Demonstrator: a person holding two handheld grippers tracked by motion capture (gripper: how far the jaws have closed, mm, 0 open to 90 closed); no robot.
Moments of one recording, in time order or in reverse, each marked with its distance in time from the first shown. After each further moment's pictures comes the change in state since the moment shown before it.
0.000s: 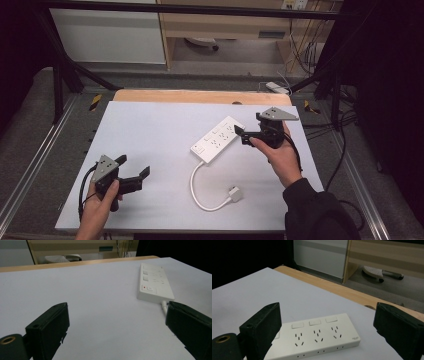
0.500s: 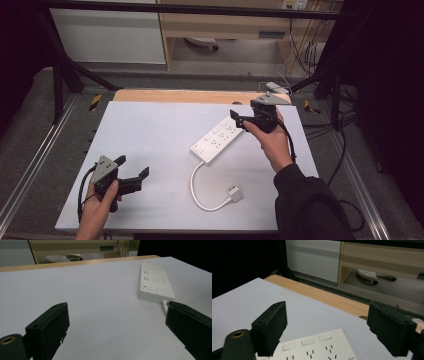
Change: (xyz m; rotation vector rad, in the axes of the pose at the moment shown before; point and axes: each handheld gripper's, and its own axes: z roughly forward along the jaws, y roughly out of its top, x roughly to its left) left arm 0.000 0.000 -0.002 0.001 0.007 0.002; right arm -0.008 0.027 0.029 -0.019 -0.046 0.033
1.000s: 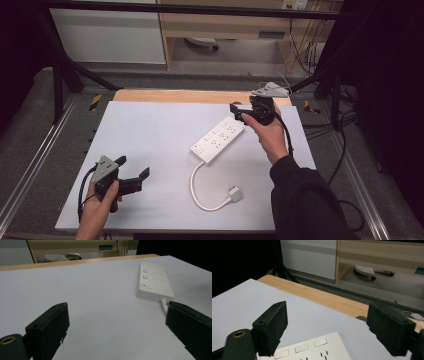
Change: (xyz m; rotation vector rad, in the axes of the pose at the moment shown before) left arm 0.000 0.000 0.000 0.007 -0.008 0.000; right arm -0.011 0.007 0.022 0.022 -0.025 0.030
